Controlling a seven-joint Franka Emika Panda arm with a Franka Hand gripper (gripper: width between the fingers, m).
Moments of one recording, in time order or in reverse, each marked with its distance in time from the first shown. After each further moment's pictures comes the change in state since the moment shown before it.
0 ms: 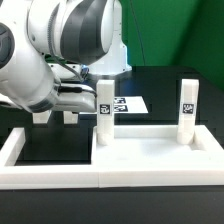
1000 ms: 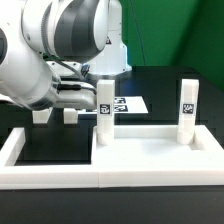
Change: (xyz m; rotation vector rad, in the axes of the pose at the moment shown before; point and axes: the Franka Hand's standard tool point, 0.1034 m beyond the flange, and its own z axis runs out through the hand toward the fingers) arm -0.008 -0.004 0.009 0.056 -0.022 0.009
